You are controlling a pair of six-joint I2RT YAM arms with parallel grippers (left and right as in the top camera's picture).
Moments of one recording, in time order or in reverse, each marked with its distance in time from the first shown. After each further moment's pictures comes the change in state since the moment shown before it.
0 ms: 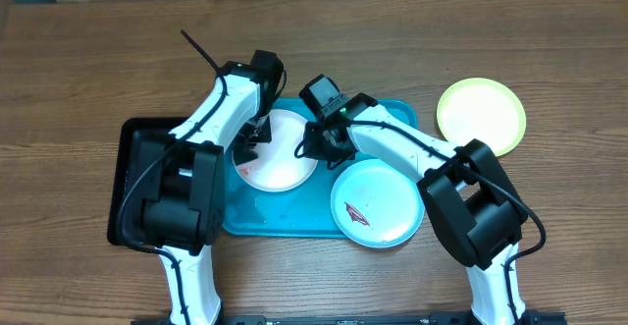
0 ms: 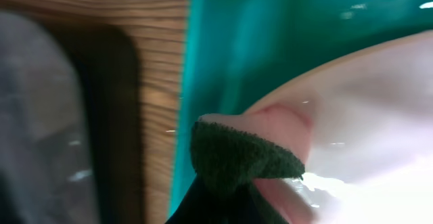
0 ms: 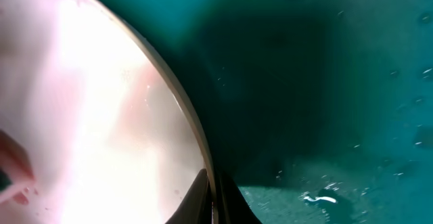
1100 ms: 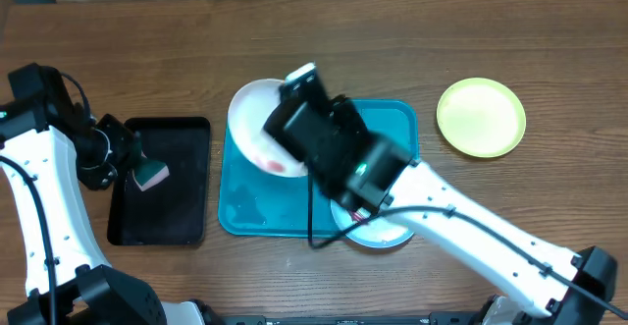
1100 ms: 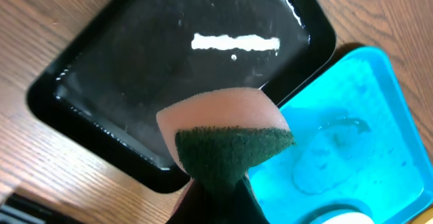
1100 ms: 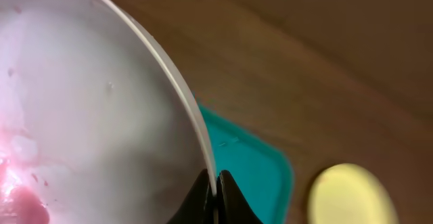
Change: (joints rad) left arm 0.707 -0.524 -0.043 -0.253 0.568 0.003; right arm 0.319 -0.473 0.086 -0.180 0.828 -0.584
